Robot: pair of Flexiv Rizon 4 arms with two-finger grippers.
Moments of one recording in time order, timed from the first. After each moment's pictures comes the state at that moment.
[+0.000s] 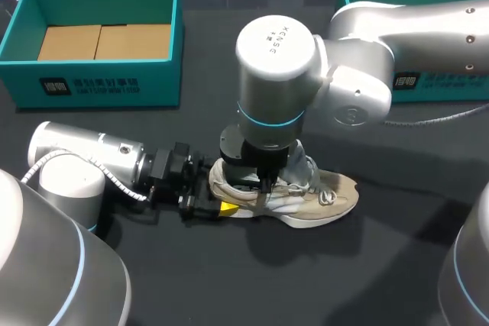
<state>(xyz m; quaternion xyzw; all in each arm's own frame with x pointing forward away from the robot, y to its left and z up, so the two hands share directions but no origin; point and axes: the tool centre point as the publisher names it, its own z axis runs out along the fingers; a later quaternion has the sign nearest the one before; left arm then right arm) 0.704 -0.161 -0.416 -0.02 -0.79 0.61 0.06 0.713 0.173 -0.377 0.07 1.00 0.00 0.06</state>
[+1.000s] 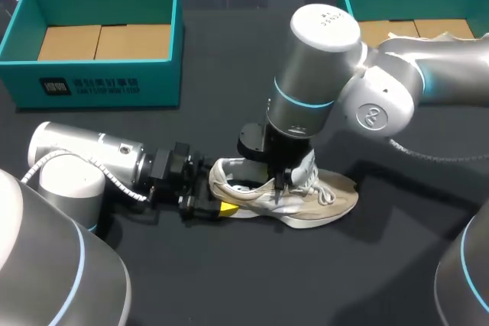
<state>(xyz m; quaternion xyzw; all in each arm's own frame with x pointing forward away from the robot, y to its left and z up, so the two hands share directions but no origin) 0.704 -0.160 -0.416 -0.02 -0.79 0.61 0.06 0.704 0.168 -0.406 0.07 0.99 0.09 -0.05</state>
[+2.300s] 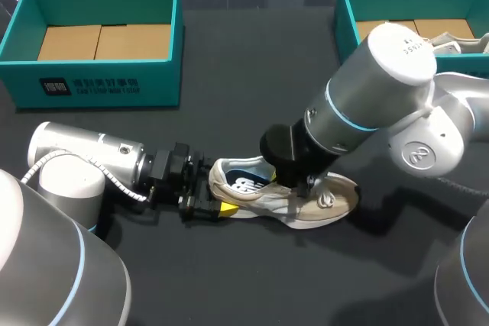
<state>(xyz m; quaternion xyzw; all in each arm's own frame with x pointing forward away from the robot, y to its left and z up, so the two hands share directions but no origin) 0.703 -0.161 -0.415 -0.02 -0.79 0.61 0.06 0.698 0.160 -0.374 0.00 0.98 0.21 0.04</state>
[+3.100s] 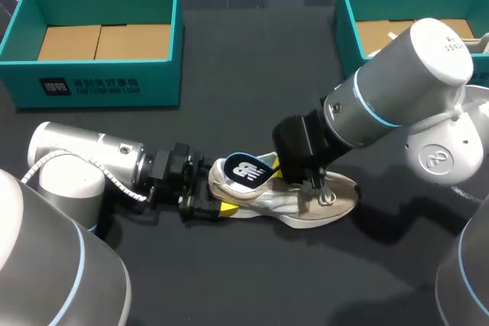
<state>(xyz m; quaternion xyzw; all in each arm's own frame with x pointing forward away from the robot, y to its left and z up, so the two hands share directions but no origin) 0.703 -0.160 -0.416 -0.02 -0.79 0.61 0.06 0.708 0.160 -0.342 -0.10 0.96 0.25 0.08</state>
